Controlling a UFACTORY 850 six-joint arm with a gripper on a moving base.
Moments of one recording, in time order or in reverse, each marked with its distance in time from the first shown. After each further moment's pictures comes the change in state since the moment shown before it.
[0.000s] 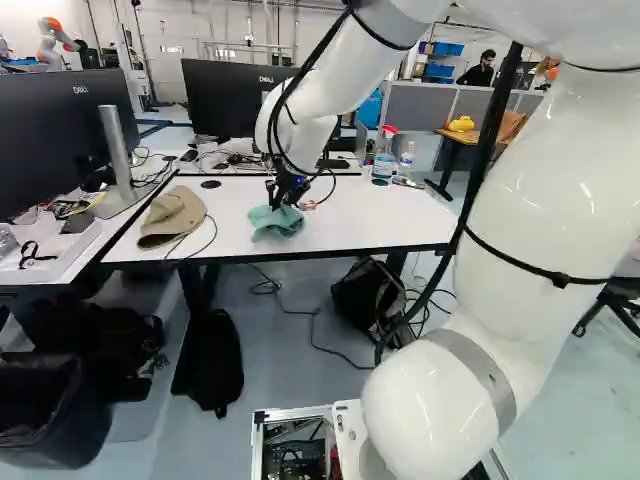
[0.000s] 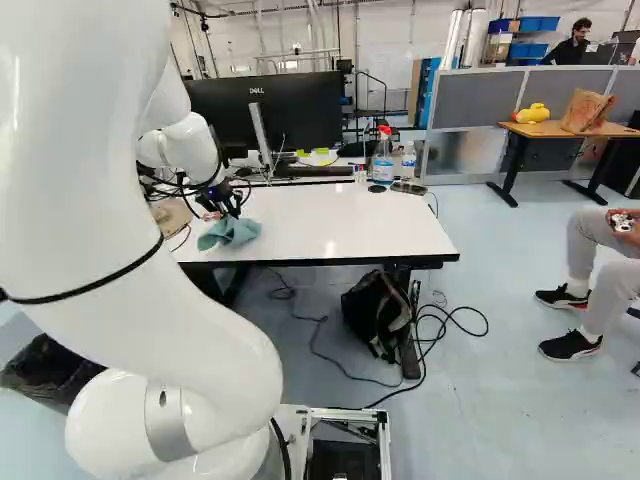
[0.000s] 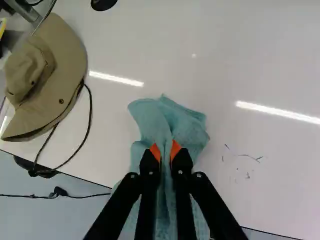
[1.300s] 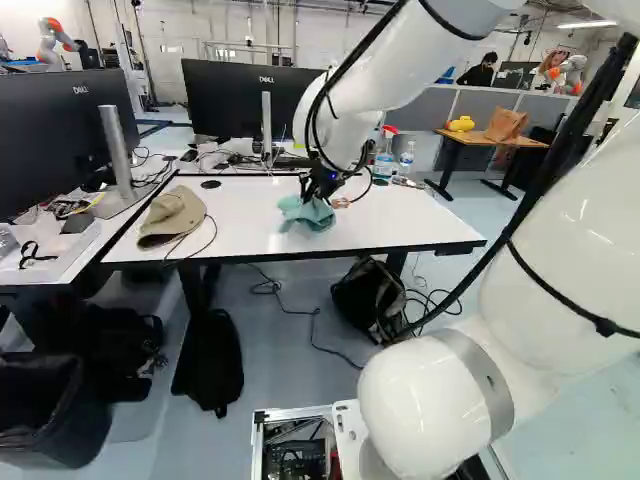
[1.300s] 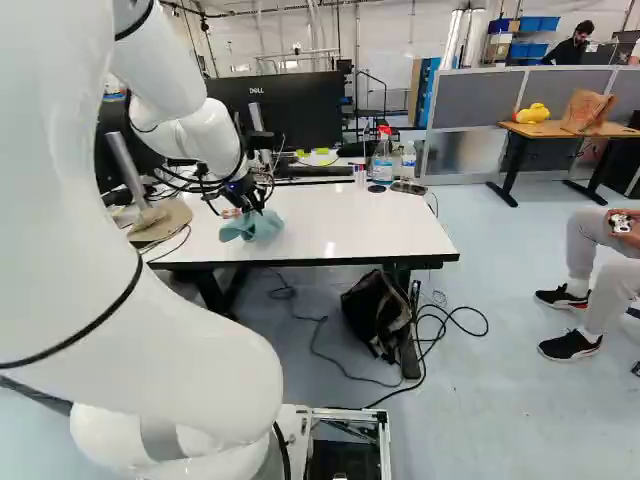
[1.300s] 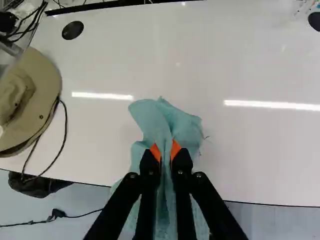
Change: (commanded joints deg) arm -10.2 10.5 6.9 0.0 0.0 0.0
